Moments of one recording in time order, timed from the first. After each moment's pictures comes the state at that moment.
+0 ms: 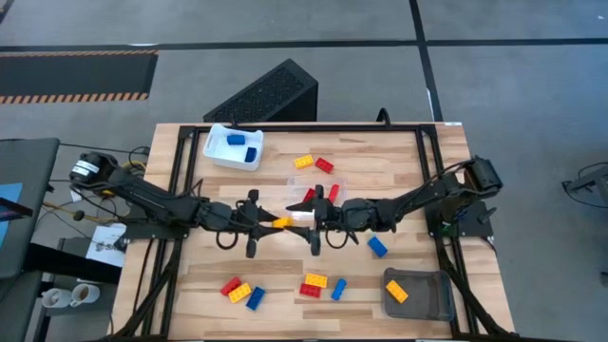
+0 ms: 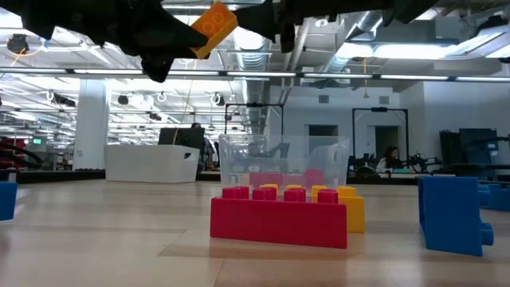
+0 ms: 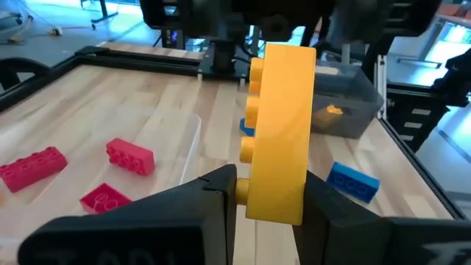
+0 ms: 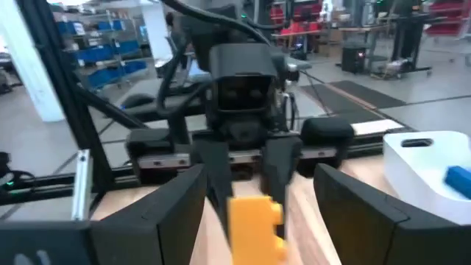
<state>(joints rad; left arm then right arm) -0.29 1.22 0.49 0.47 -0.29 -0.20 0.22 1.70 0.96 0.73 0.29 0.13</state>
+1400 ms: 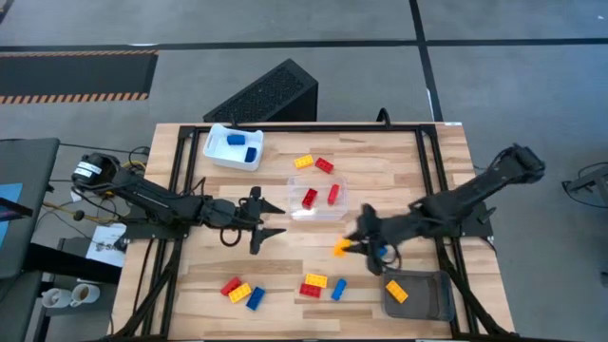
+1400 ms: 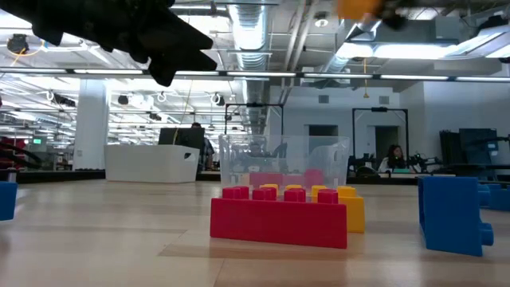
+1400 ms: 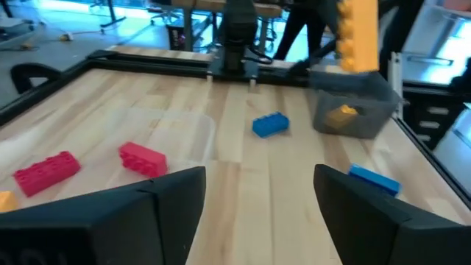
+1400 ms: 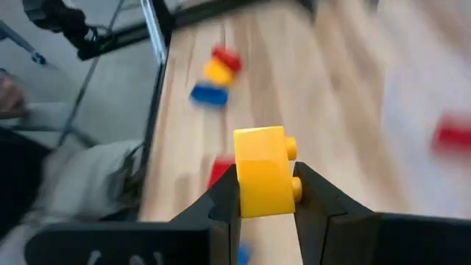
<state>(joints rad) -0.24 1.25 0.49 0.51 -0.27 -0.16 0.46 1.24 0.96 -0.31 0.23 0.55</state>
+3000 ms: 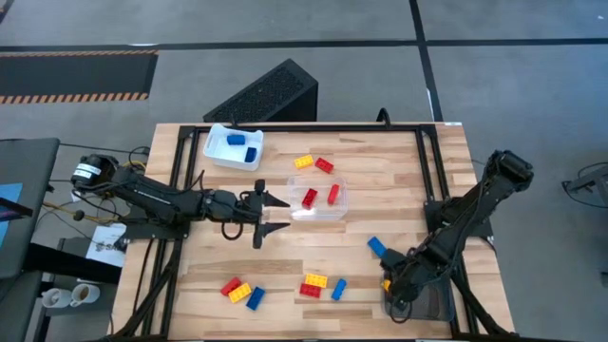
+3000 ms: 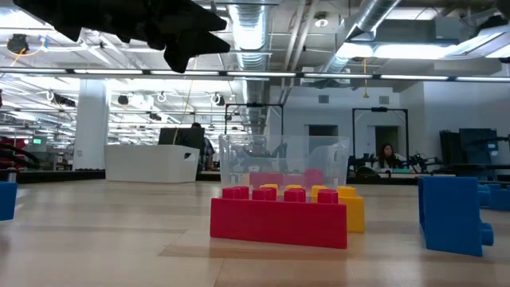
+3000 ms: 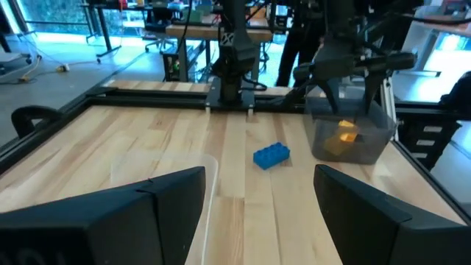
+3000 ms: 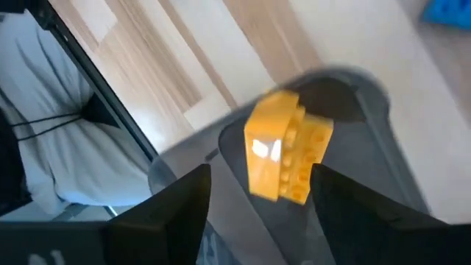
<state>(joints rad) -0.18 1.25 0.53 0.55 -0.19 -0.08 0.78 1.41 0.96 -0.73 -0.07 1.44</state>
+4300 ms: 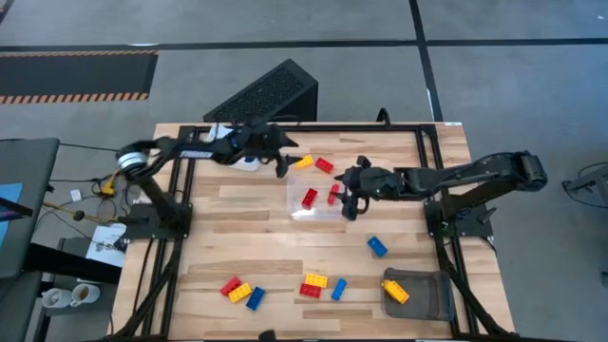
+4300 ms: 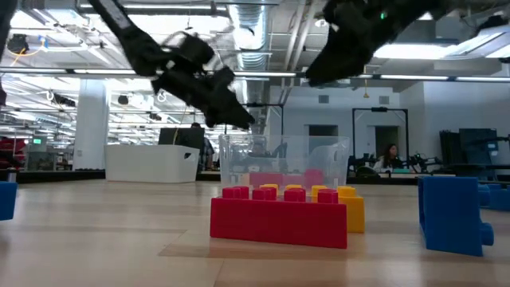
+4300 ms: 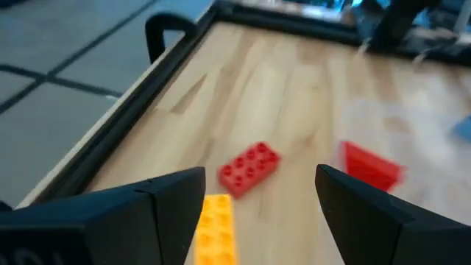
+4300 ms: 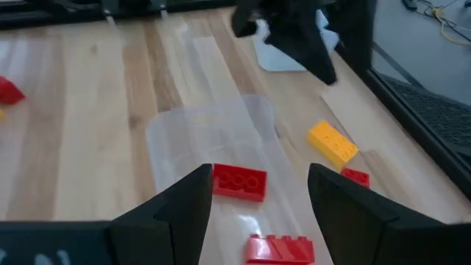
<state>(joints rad) 0.56 1.68 0.88 0.33 0.32 0.08 0.01 1.27 0.82 -0.12 0.31 0.14</state>
